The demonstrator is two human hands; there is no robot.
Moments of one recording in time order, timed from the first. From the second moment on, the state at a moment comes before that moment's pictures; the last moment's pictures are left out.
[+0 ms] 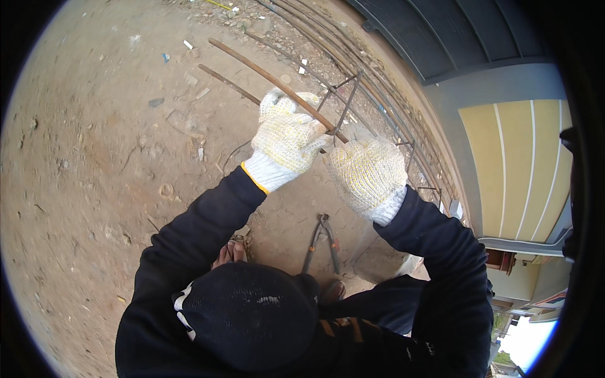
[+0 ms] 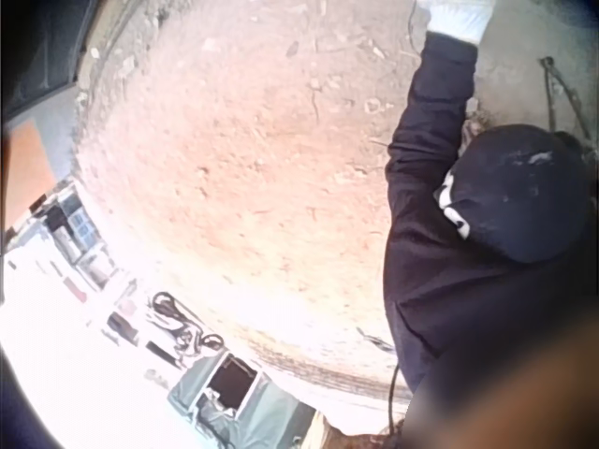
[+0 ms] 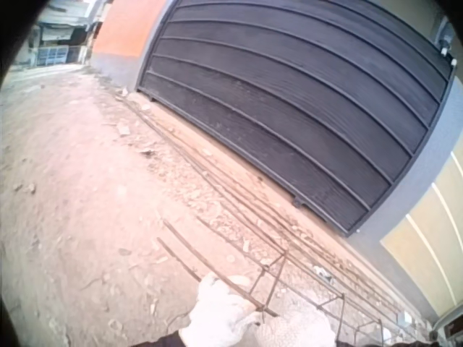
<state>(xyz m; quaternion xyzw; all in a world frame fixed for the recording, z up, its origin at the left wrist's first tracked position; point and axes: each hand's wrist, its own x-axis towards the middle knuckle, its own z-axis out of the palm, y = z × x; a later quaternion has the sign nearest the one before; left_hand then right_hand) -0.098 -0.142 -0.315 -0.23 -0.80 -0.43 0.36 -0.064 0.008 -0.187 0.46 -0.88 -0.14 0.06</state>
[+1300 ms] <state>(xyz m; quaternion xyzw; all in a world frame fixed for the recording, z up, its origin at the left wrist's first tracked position) -0.098 -0.145 -0.304 -0.26 -0.82 -0.38 0.34 -0.173 0.070 -0.226 0.07 -0.61 0.47 -0.64</state>
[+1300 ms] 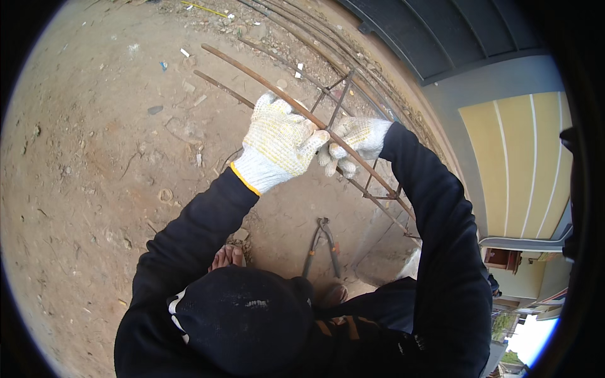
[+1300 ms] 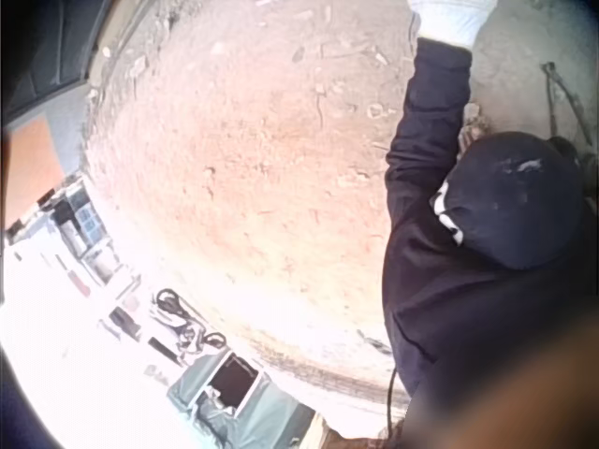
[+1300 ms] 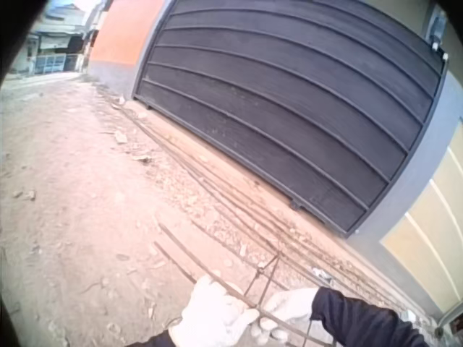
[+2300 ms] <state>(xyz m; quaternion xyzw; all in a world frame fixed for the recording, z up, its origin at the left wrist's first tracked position) -0.049 -0.152 -0.297 -0.17 -0.82 -0.48 0.24 -0.048 -0.007 -0.222 0.17 -0.96 0.13 0.20</state>
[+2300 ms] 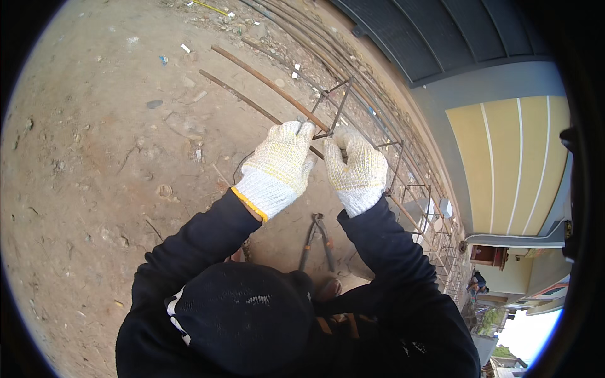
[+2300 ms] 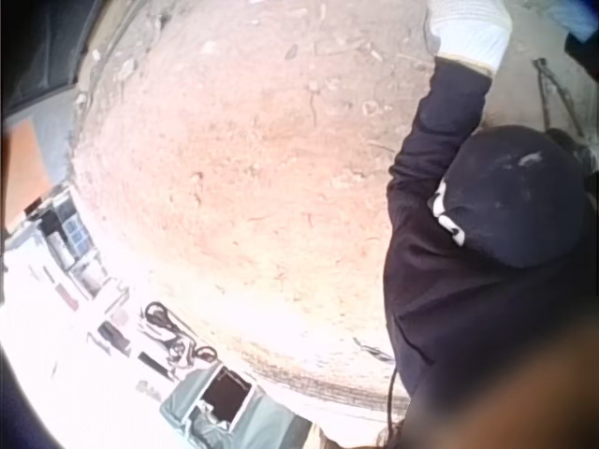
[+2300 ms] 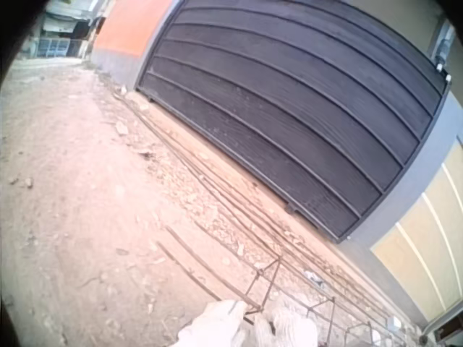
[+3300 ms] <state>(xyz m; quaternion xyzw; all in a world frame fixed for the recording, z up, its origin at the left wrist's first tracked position) 0.024 -0.198 -0.289 0.12 -0.09 -0.89 -0.43 -0.005 -0.016 -0.168 0.25 -0.95 0.16 0.05</state>
